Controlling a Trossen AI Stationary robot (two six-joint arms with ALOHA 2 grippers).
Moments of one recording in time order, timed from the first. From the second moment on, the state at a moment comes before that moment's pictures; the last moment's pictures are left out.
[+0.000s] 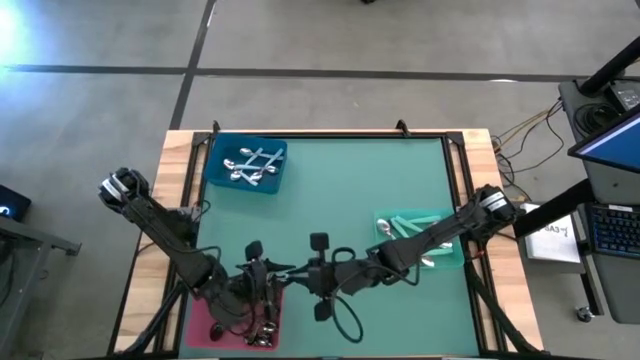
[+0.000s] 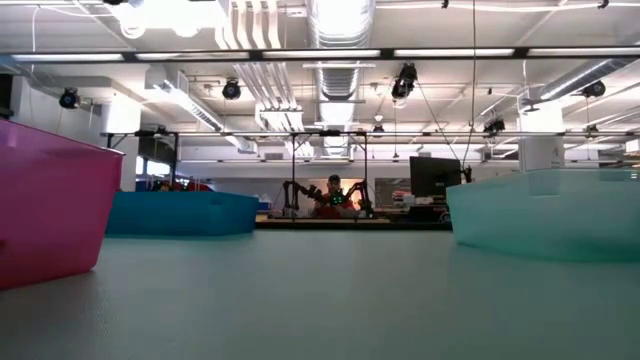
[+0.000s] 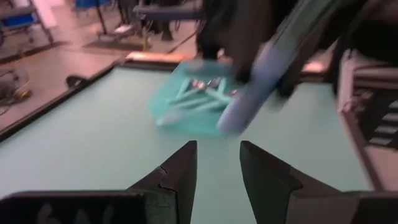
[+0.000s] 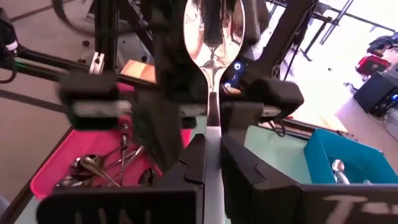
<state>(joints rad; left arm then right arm) -0.78 1.50 0.92 0.05 -1.03 -0.46 0.43 1.89 1.59 0.00 0.42 -0.13</state>
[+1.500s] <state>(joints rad) 0.16 1.02 0.91 -1.02 -0.91 -0.53 0.36 1.87 1.79 -1.14 0.61 0.21</state>
